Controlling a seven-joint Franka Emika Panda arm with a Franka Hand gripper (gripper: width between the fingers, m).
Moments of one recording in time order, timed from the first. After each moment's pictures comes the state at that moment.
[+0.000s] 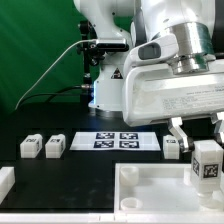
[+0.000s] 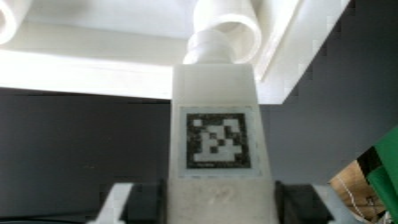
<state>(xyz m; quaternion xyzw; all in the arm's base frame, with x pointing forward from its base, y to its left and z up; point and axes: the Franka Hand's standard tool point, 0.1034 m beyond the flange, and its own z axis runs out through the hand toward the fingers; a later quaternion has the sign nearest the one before) 0.618 0.102 0.107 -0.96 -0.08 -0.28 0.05</state>
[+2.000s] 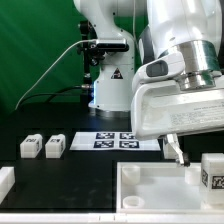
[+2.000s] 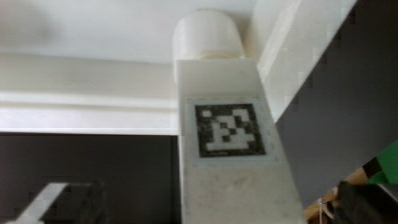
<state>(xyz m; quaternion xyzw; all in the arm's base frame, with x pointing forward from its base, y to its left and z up) 0.614 0.114 0.087 -0.95 -0.07 -0.29 0.05</state>
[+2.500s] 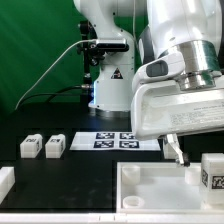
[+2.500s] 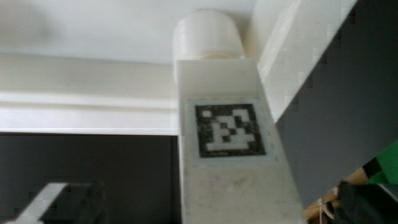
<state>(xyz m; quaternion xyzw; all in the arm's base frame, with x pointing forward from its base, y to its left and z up) 0.613 0.112 0.085 -0.96 -0.06 -0.28 0.05</state>
